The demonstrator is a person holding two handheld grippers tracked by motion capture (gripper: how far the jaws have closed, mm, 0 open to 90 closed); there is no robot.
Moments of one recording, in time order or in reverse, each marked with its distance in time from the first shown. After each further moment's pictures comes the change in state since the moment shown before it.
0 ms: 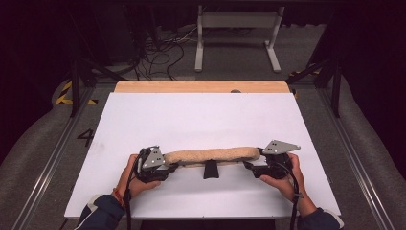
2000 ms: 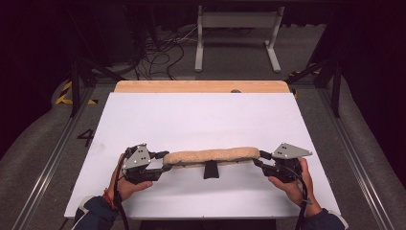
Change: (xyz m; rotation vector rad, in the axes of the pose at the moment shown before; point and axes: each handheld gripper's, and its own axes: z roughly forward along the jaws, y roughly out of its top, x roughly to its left) left arm -0.002 0.007 -0.042 -0.191 -0.057 -0.030; right arm -0.001 -0.007 -0.023 -0.042 -0.056 -0.015
